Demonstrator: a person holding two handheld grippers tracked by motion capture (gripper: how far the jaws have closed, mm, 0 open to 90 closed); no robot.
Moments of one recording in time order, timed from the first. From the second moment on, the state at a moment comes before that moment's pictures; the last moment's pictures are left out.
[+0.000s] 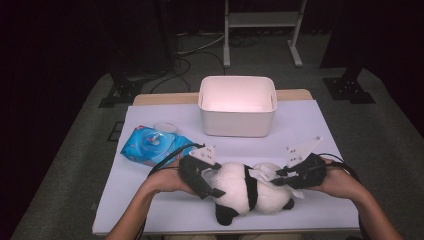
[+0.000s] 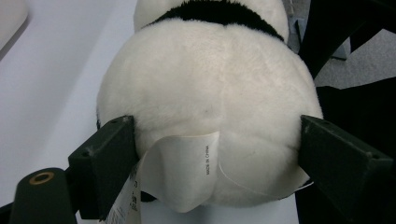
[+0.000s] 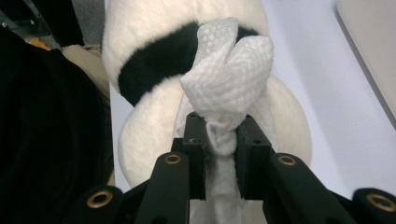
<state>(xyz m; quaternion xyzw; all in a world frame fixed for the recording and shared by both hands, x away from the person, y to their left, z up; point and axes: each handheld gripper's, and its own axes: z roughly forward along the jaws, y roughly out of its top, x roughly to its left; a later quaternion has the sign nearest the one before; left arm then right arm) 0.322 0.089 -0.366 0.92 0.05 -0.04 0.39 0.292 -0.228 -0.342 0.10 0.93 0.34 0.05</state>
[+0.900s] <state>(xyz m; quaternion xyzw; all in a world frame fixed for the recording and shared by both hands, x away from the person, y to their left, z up) 0.341 0.045 -0.372 0.93 0.08 -0.07 0.34 0.291 -0.219 -0.359 0.10 0.94 0.33 0.04</state>
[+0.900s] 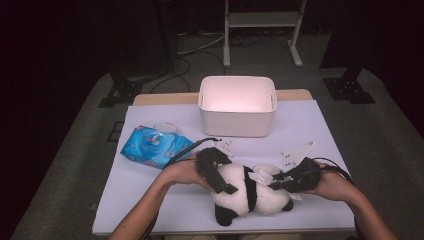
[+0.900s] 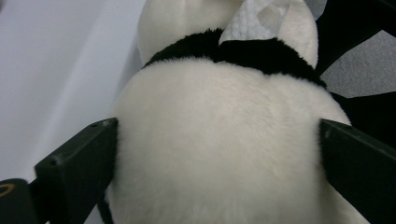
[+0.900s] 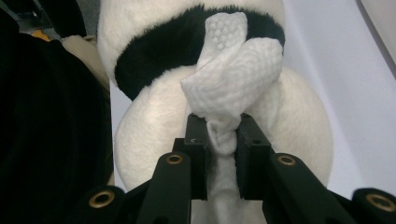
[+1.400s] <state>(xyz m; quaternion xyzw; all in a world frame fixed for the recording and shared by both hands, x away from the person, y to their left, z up) 0.338 0.040 -0.374 0.94 0.07 -0.06 0.34 0.296 -0.219 -0.361 0.10 0.94 0.33 0.03</state>
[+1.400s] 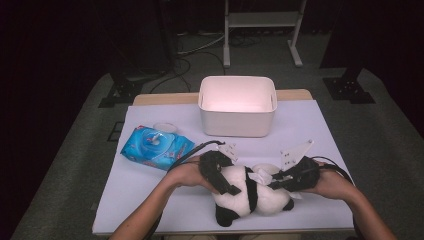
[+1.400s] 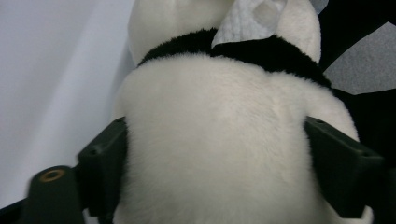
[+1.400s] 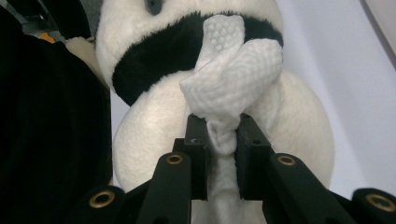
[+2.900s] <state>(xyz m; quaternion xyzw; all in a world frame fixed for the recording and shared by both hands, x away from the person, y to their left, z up) 0.372 0.059 -0.333 0.94 0.07 -0.03 0.33 0.329 -0.197 -0.353 0.09 0.93 0.34 0.04</state>
